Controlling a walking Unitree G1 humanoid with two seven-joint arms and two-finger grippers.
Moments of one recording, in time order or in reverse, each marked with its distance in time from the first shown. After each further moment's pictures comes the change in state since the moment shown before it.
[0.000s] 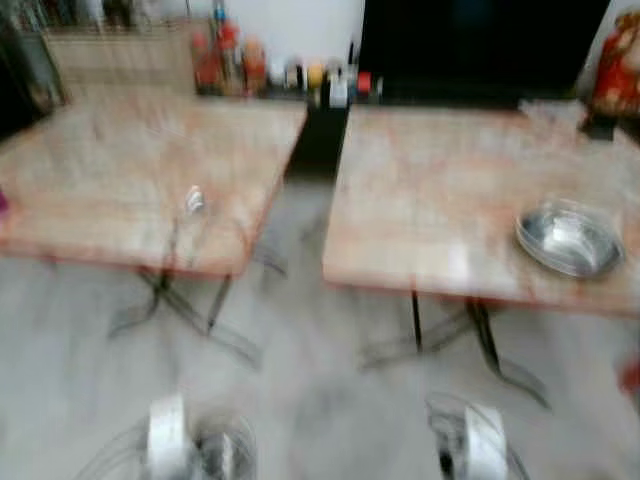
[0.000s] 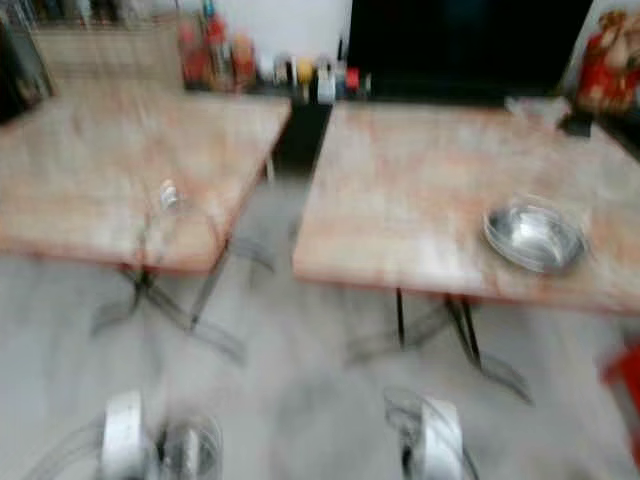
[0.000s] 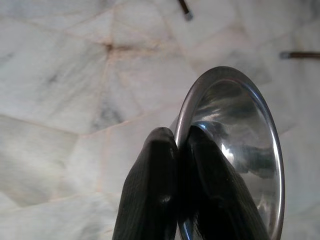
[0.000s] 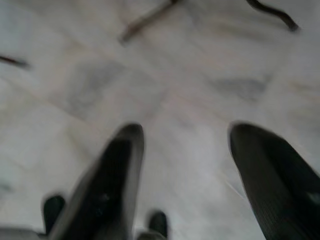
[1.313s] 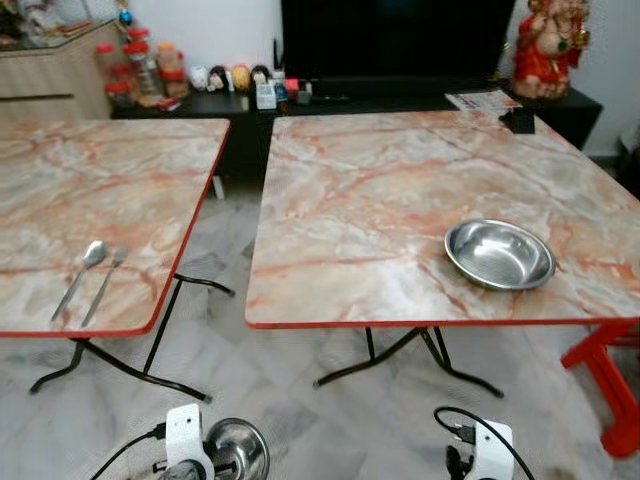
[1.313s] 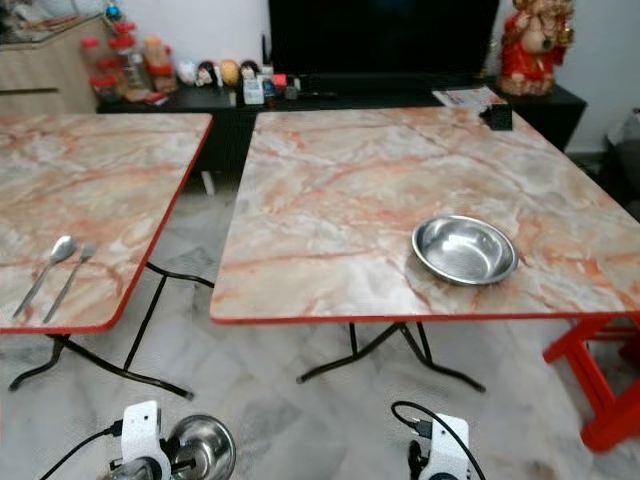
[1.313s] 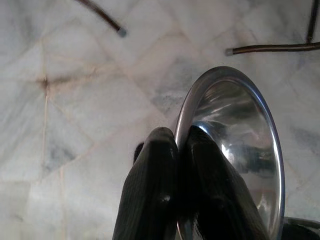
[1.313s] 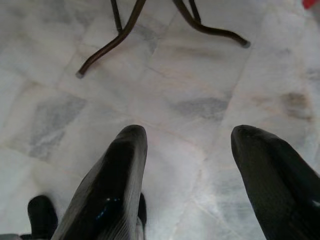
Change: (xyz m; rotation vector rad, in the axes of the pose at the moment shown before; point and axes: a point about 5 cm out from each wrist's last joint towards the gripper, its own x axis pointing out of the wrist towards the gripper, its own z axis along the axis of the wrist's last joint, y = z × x) left arm 0.001 0.002 0.009 0.076 -0.017 -0.010; right arm 0.003 0.008 0.012 -0.008 -0.030 0.011
